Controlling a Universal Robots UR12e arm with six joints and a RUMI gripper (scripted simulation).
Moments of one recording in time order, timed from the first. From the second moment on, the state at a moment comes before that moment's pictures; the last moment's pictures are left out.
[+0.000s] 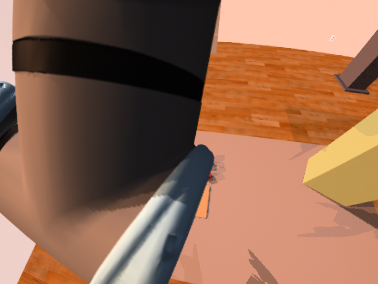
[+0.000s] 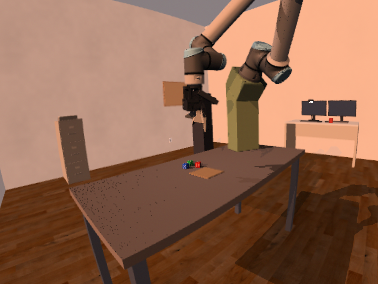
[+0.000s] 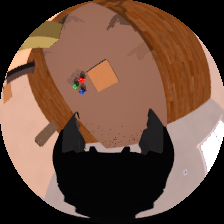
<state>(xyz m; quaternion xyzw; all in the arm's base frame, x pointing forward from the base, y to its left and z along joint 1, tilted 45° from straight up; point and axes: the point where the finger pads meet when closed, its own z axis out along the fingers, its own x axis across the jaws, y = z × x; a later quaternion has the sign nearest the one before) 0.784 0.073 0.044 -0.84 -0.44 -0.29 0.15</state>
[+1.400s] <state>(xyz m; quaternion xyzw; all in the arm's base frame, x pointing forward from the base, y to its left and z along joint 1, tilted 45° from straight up) 0.732 0.025 -0.114 -0.87 -0.35 -0.29 0.20</state>
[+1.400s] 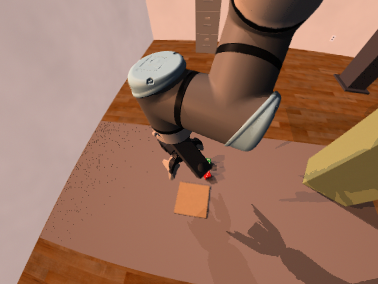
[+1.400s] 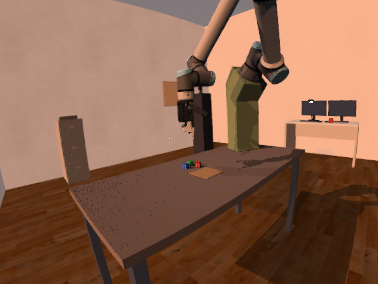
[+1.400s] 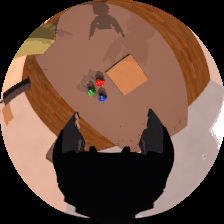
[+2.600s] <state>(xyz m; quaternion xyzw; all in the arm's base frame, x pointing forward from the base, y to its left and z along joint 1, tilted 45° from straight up) 0.669 0.009 -0.226 -0.88 -0.27 -0.31 0.23</state>
